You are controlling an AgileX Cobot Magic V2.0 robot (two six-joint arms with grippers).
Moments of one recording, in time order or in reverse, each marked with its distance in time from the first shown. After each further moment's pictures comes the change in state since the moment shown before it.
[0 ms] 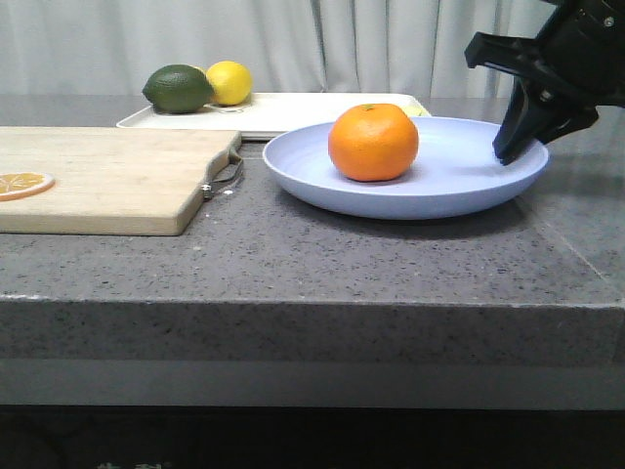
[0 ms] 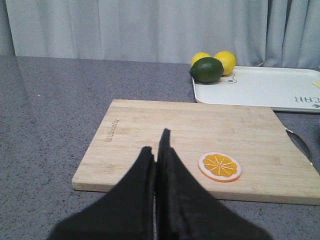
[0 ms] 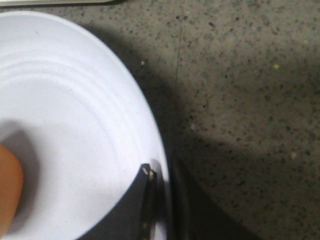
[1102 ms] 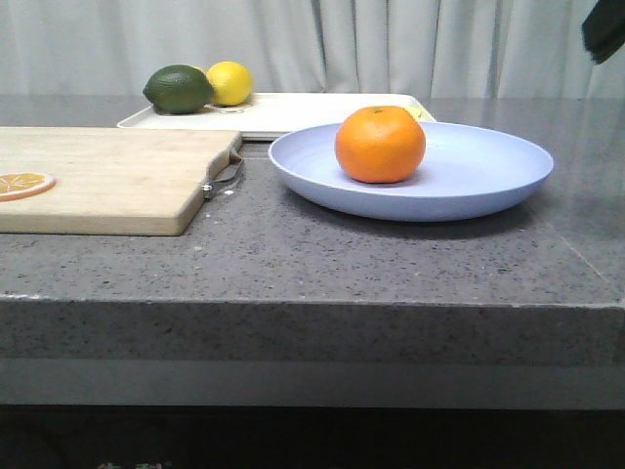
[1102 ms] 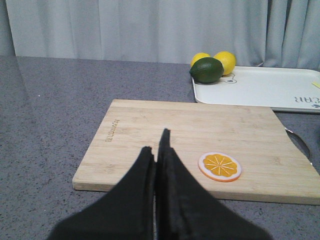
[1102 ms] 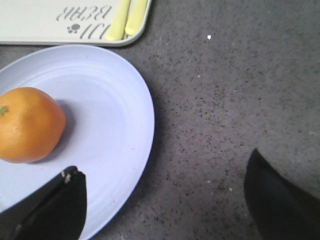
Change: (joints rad) left arm 0.000 0.000 -0.001 0.000 0.001 0.000; right arm -0.040 -0.499 0.348 -0.091 -0.153 -0.004
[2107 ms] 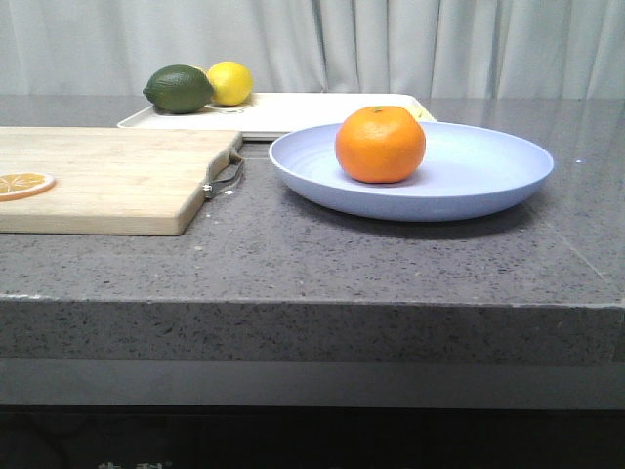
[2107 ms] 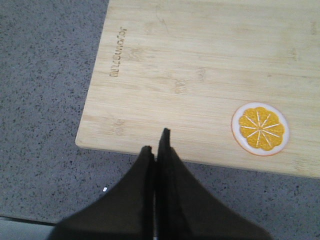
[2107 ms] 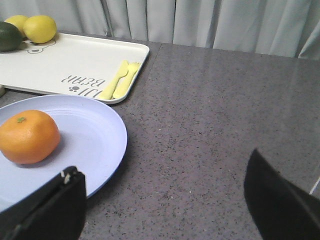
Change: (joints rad) left arm -0.003 0.881 -0.597 0.042 0.393 -0.045; right arm 0.000 -0.582 0.345 -0.200 -0.199 0.000
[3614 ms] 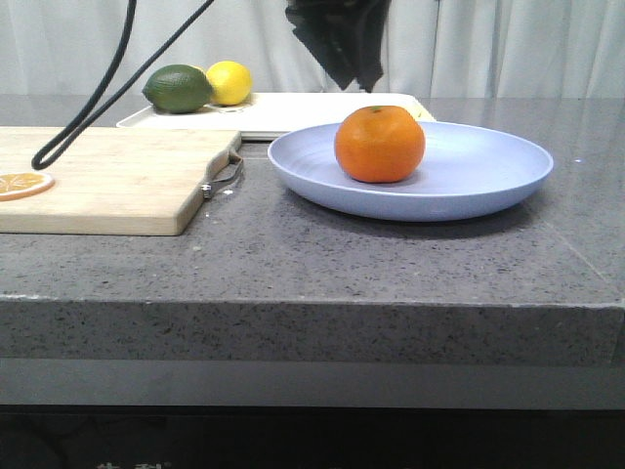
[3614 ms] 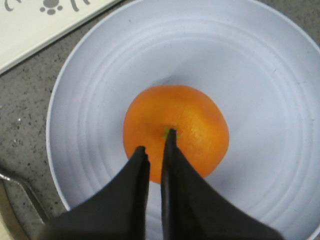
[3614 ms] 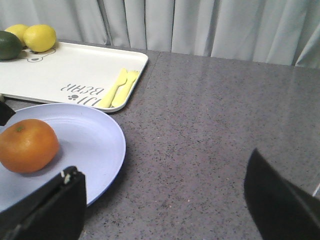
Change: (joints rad) left arm -0.709 1.028 -0.997 -0.045 0.195 0.042; right arm 0.000 0.000 0.000 0.000 -0.026 0.000
